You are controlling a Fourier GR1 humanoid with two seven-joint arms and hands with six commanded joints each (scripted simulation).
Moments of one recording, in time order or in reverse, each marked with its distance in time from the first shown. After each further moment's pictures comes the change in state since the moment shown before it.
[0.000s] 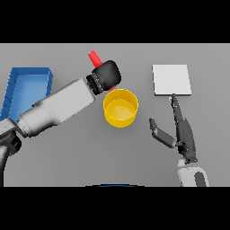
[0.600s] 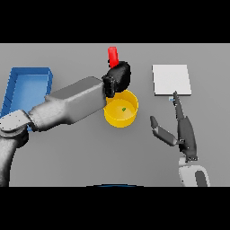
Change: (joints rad) left arm -0.146 -0.062 -0.241 0.062 -0.144 0.016 -0.029; right arm -0.022 -0.013 -0.004 0.001 0.029 -0.019 0.010
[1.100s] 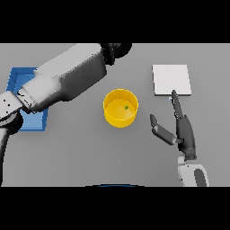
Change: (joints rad) left arm -0.242 0.068 0.016 0.102 0.042 0.041 -0.052; right arm -0.017 0.009 -0.003 0.011 -0.021 0.006 -0.016
